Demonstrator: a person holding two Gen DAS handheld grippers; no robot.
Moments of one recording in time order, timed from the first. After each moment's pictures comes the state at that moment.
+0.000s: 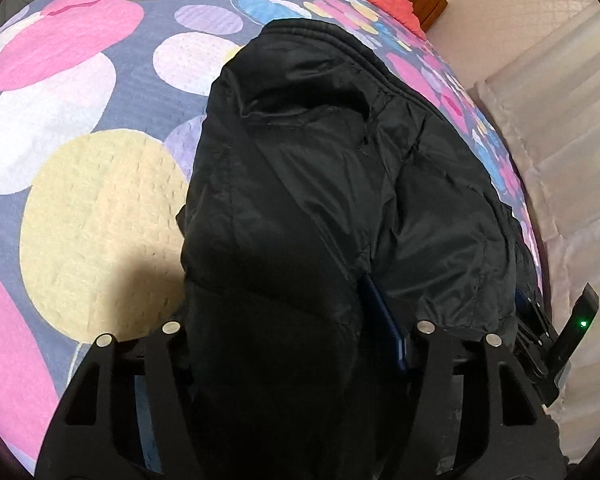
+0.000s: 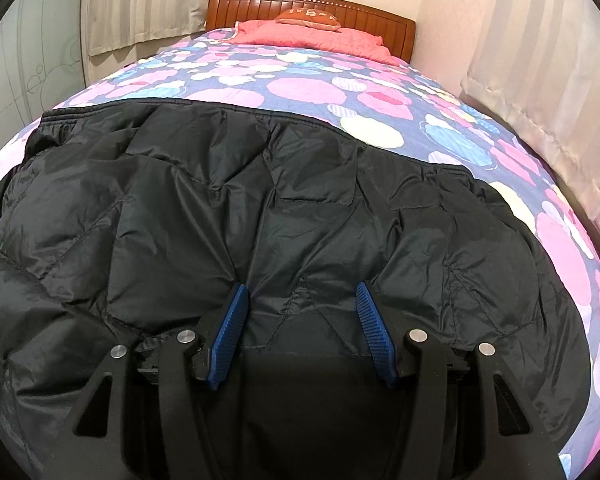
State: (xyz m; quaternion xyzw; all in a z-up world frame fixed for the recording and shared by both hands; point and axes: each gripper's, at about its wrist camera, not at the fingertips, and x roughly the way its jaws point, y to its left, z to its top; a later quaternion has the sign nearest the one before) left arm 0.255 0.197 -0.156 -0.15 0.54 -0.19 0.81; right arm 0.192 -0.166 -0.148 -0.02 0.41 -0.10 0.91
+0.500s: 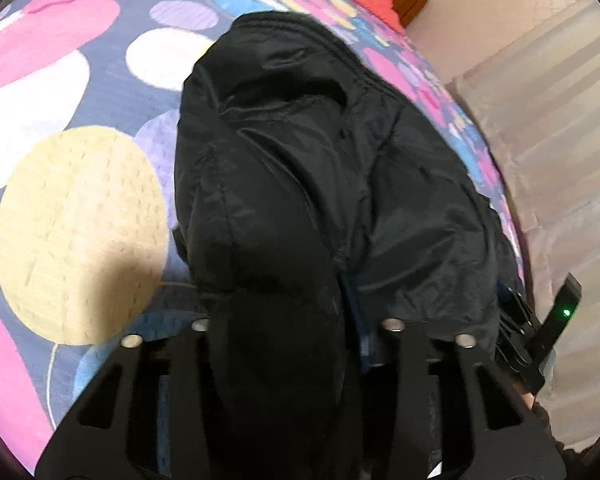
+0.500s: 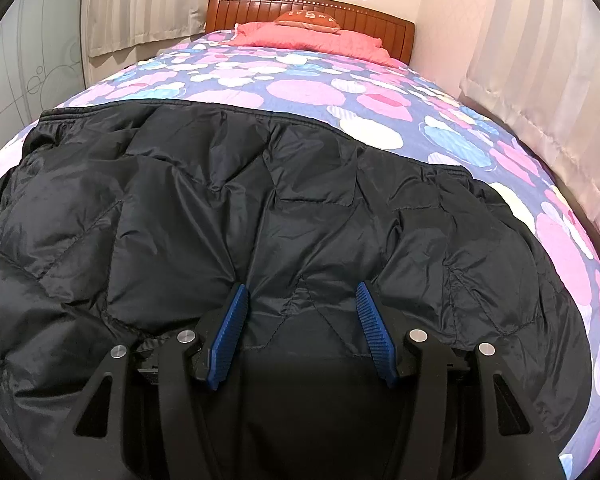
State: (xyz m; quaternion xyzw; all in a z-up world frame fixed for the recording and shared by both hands) left arm 0.257 0.186 -0.153 -0.16 0.53 -0.24 0.80; right arm 0.191 -0.165 -0.148 -0.02 0.40 -0.10 0.91
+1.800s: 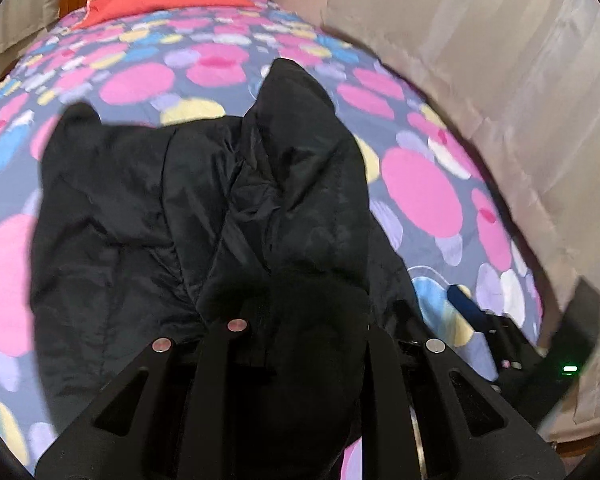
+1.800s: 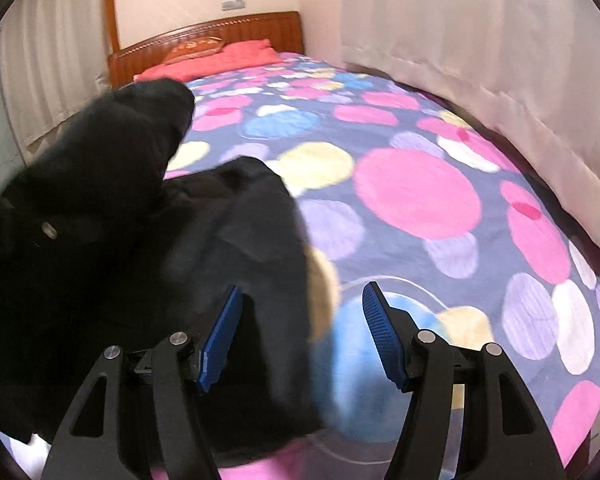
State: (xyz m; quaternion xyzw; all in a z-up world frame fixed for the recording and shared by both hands) left arm 0.173 -0.224 -0.079 0.03 0.48 -0.32 0.81; right arm 0.084 -0.376 -0.120 0.12 0.37 -0.21 0.90
